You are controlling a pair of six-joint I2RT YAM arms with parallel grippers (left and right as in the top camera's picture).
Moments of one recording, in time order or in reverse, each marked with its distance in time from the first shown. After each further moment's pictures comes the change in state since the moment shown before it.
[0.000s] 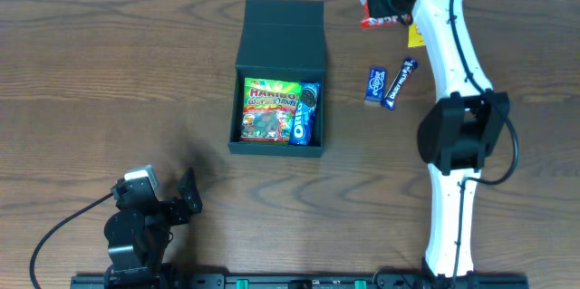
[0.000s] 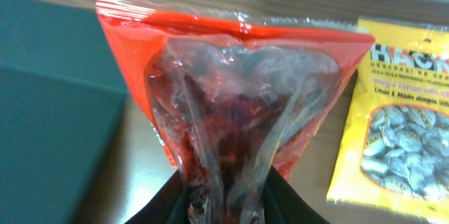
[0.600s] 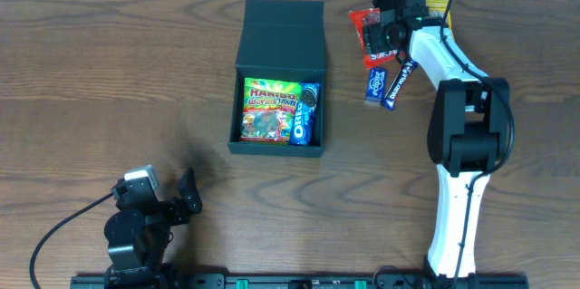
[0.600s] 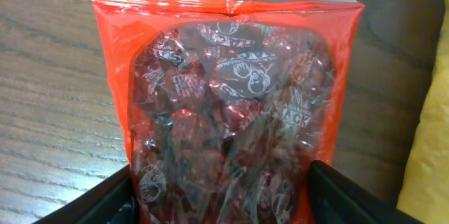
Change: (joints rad) left arm 0.000 0.000 0.000 0.000 0.000 0.000; right arm -0.068 -0.034 -0.597 0.576 -0.023 -0.118
